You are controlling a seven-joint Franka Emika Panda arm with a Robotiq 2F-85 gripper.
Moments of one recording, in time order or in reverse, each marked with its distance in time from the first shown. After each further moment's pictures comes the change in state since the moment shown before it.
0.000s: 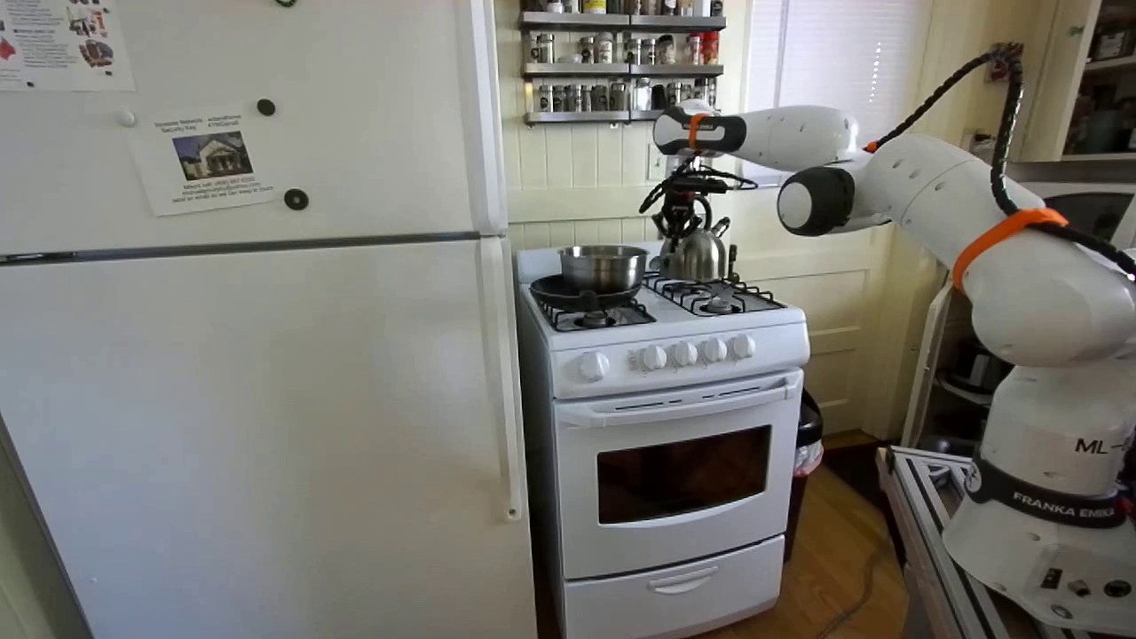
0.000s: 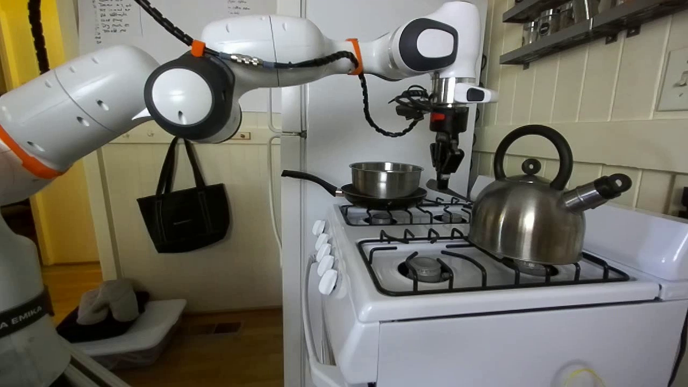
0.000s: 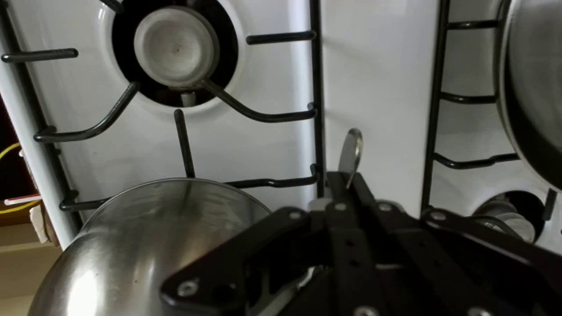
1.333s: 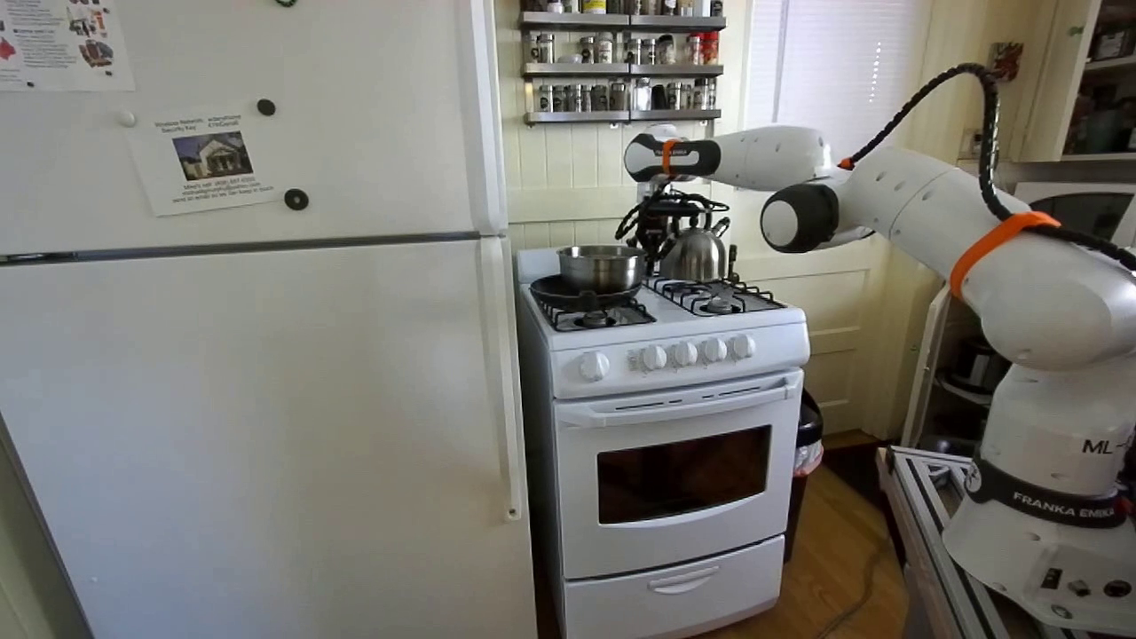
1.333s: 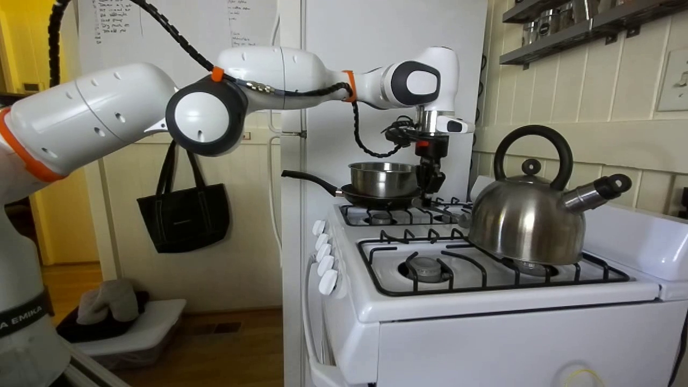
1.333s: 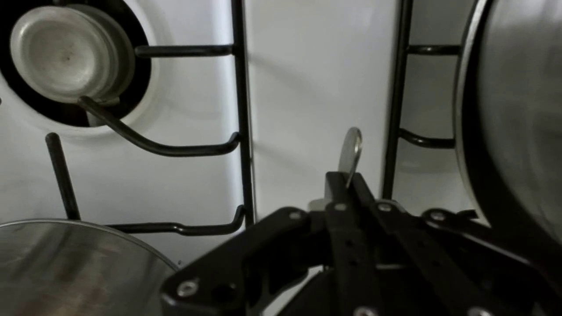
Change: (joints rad) arm 0.098 0.075 -0.013 0.002 -0.018 0.047 0.032
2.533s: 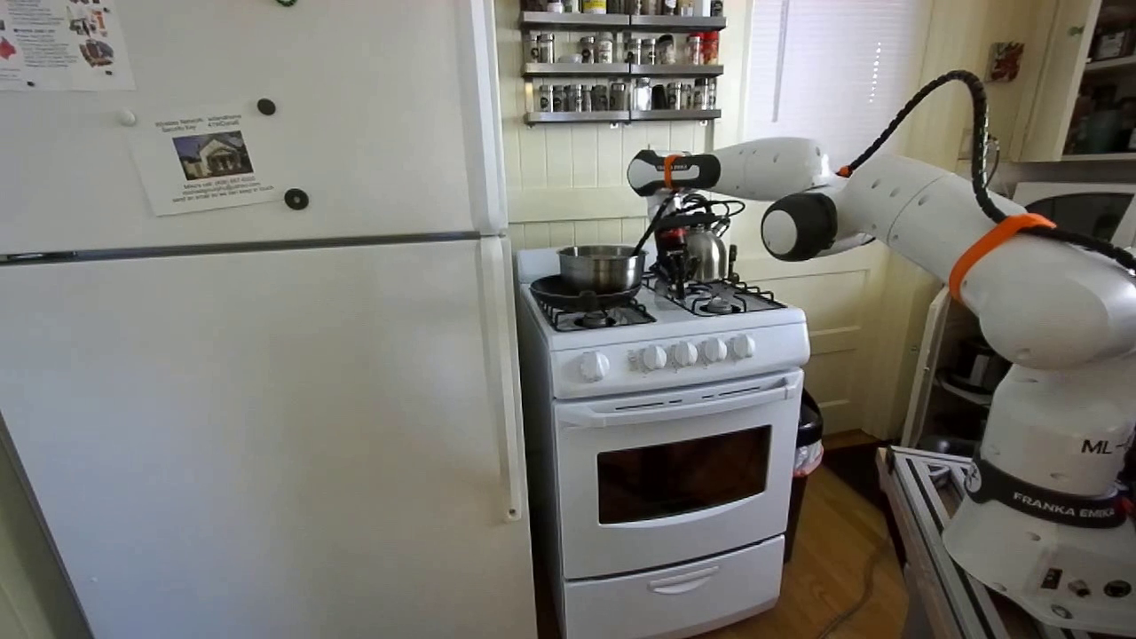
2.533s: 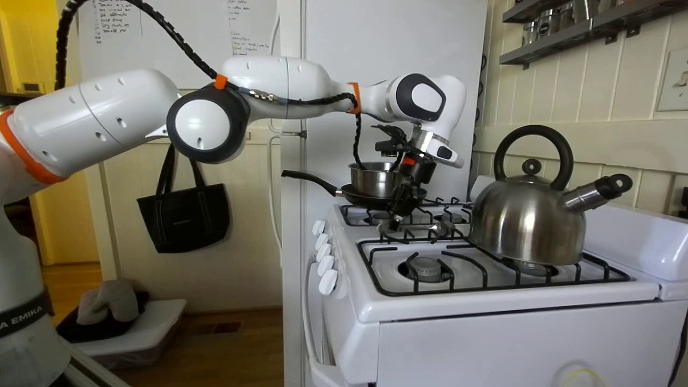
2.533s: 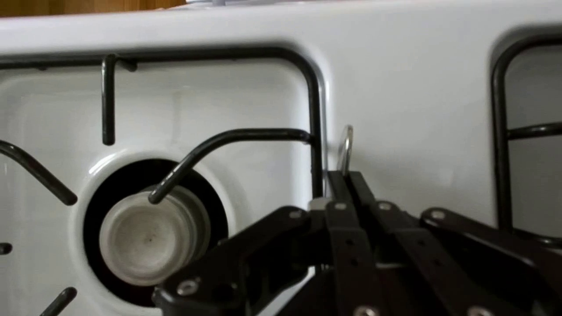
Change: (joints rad) arm -0.013 0.040 -0.019 -0.002 -0.020 -0.351 0.000
